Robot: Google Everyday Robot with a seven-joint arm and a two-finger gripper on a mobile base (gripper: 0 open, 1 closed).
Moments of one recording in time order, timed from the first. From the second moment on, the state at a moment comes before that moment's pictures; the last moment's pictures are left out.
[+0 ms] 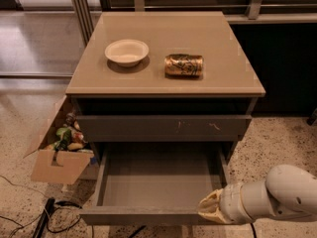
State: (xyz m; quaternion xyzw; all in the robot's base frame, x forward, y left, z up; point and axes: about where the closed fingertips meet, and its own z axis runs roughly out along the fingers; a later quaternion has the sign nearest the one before) arm 0.368 -0.138 0.582 -0.57 0.74 0.21 0.27
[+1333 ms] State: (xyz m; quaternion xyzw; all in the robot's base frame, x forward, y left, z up) arm 0.357 -0.129 0.457 -0.55 0.75 0.26 0.26
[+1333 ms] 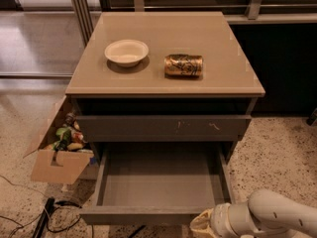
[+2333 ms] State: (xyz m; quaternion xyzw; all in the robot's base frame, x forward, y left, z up) arm 0.368 -0.125 0.434 -0.55 0.75 0.25 0.25
